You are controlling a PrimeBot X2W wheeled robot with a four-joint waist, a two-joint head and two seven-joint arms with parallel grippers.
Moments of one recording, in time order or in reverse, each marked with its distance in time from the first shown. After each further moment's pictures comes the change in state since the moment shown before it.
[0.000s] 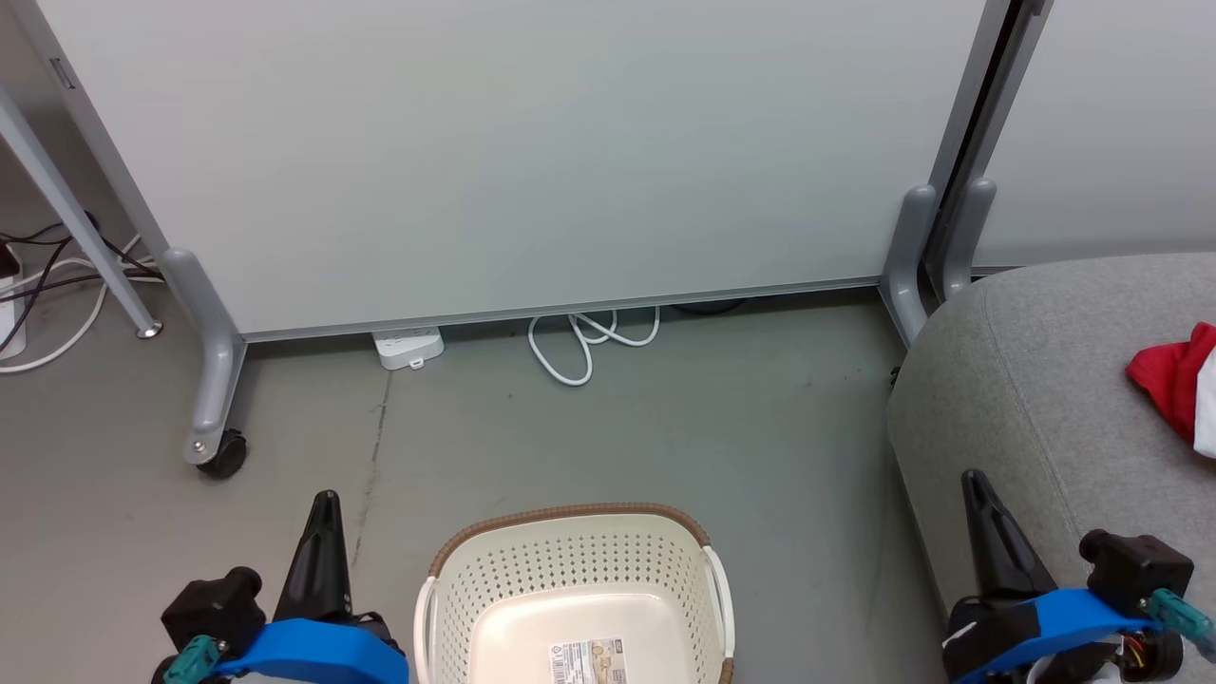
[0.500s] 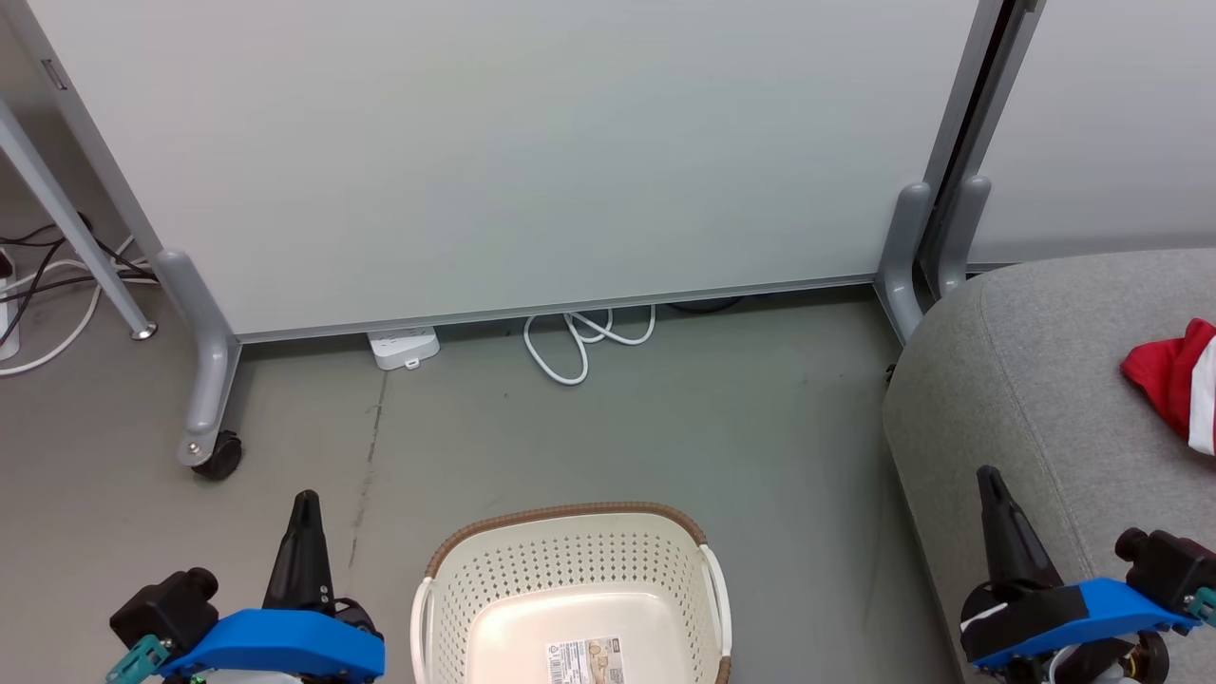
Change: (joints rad) left arm -0.009 0.000 0.027 -0.009 -0.258 -0.011 0.062; right arm -0.001 0.008 -0.019 -0.020 0.259 0.000 0.060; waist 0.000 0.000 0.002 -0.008
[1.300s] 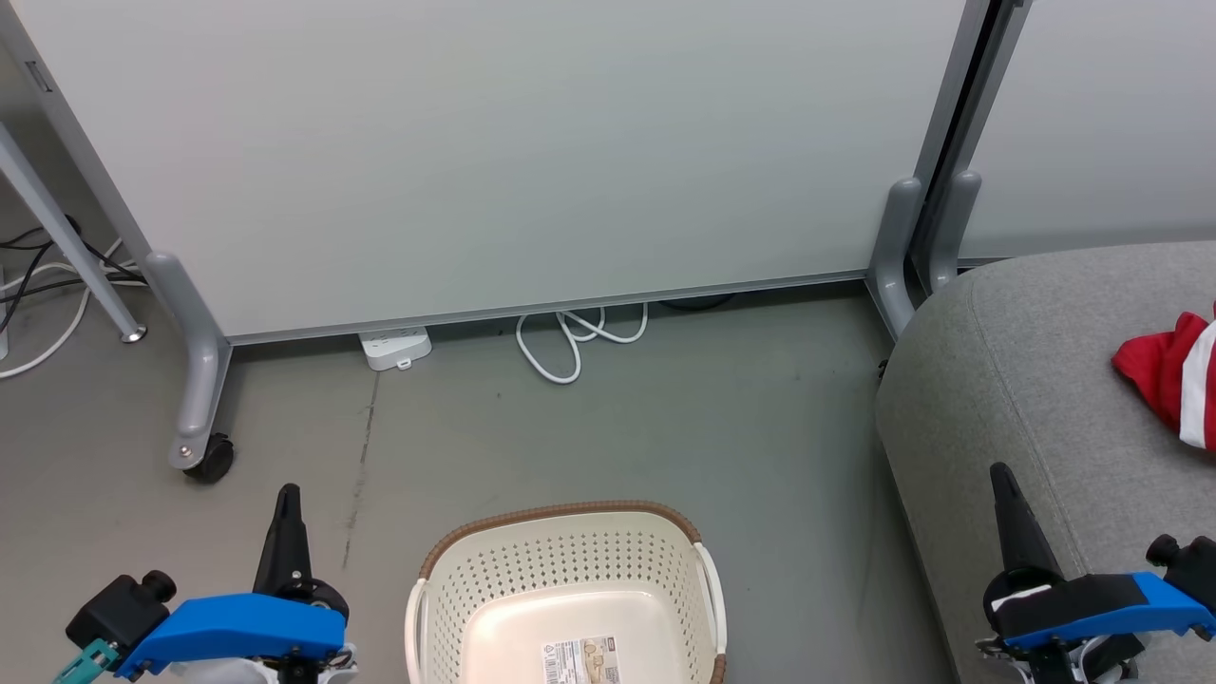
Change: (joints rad) left arm -0.021 0.000 0.039 -0.010 -0.331 -0.011 0.081; right arm -0.004 0.011 -0.028 -0.021 0.332 0.000 0.085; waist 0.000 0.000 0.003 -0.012
